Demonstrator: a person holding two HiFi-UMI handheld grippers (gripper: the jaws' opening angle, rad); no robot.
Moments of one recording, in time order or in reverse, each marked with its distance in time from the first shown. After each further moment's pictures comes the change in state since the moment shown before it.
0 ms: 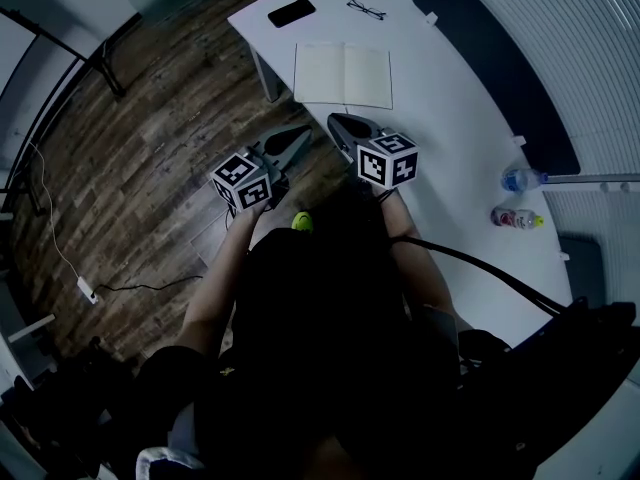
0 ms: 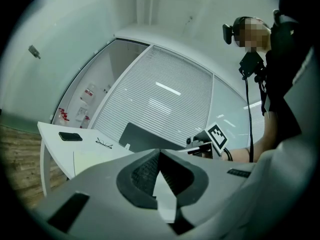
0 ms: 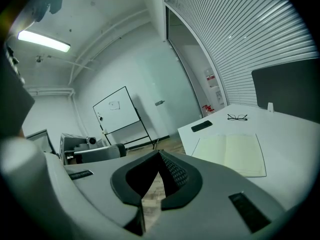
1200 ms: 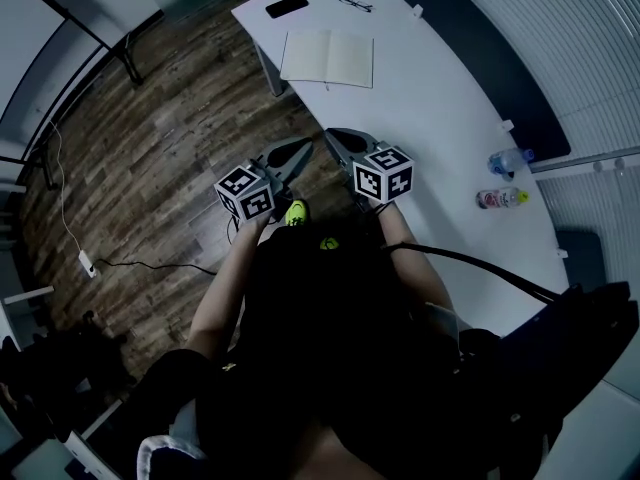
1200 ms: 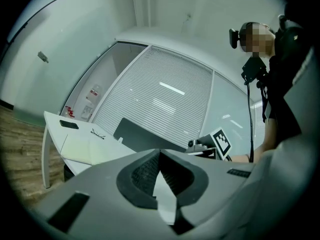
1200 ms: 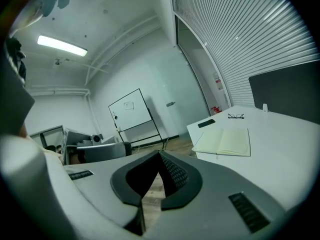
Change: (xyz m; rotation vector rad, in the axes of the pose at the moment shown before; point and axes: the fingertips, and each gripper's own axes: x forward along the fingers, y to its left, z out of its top) left arm 0.006 -0.138 -0.048 -0.031 -0.015 0.090; right arm -0.130 0.037 -0.048 -0.054 -0.020 0.116
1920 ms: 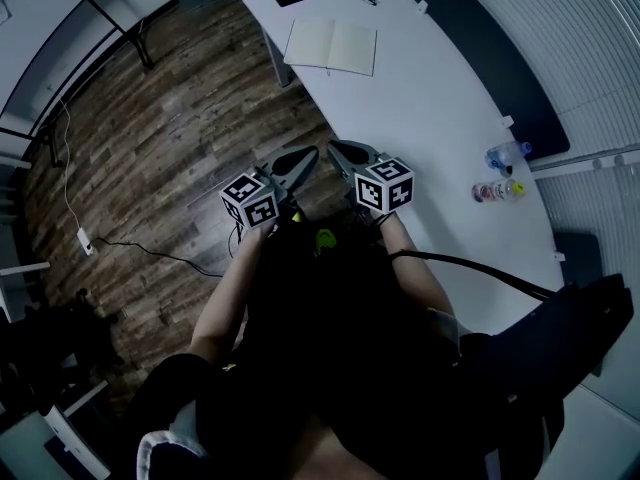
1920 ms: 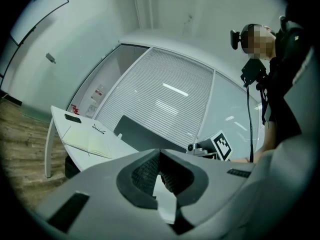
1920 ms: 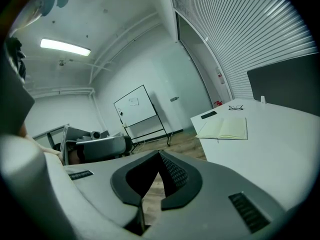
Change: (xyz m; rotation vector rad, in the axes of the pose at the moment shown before) left arm -0.014 -0.062 -0.040 -0.033 -0.023 0.054; right arm -0.055 0.027 -0.050 0.013 0.054 0.050
